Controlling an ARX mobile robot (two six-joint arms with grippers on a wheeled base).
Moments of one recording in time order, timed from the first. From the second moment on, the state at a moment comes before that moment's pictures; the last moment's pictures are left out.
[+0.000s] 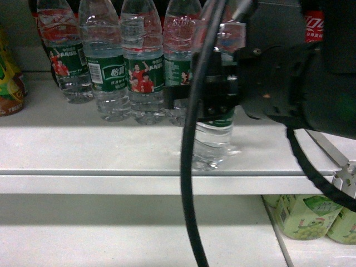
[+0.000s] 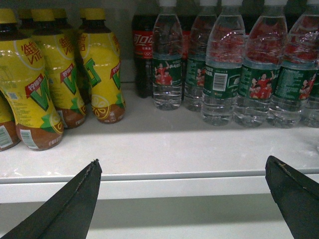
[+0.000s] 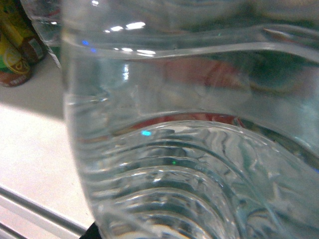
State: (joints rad) left arm 0.00 0.01 0.01 0.00 0.00 0.00; right arm 0.50 1.69 0.82 0.59 0.04 0.13
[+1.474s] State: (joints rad) left arm 0.00 0.01 0.01 0.00 0.00 0.00; right arm -0.29 0.48 0.30 0.14 -0.56 0.06
